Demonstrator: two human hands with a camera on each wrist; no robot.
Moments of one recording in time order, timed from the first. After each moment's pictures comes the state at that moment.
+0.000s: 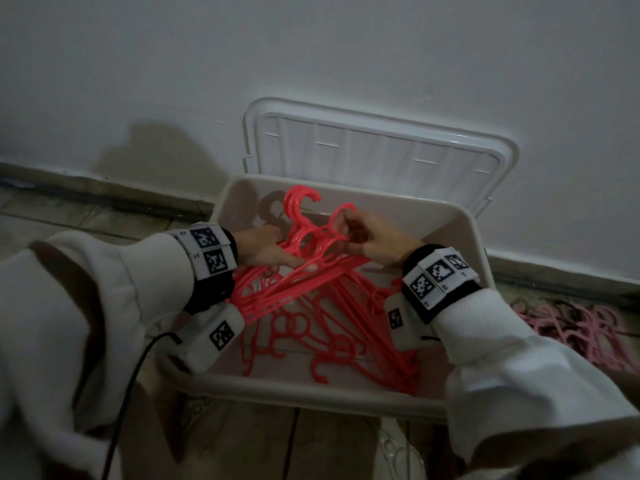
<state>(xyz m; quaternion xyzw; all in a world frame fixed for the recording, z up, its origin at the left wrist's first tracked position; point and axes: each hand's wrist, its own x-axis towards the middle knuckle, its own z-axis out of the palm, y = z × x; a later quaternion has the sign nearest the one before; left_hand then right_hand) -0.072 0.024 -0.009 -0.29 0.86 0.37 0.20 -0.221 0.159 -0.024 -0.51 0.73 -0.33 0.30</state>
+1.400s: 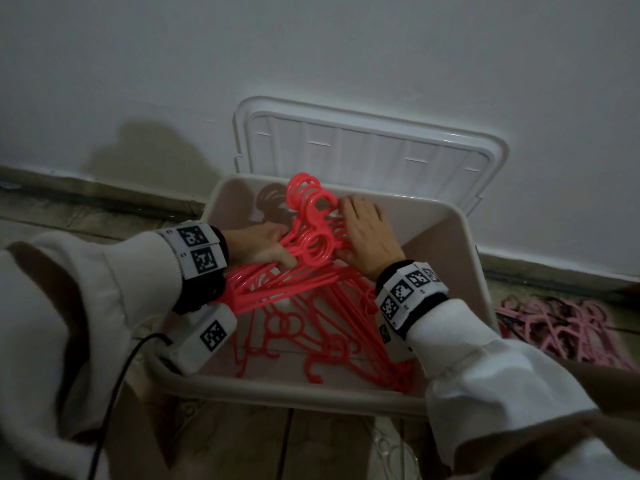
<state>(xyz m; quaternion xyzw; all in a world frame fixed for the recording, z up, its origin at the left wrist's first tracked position) -0.072 0.039 0.014 -0.25 0.85 0.43 0.18 -0.212 0.164 -0.043 -0.55 0.83 -0.10 -0.02</state>
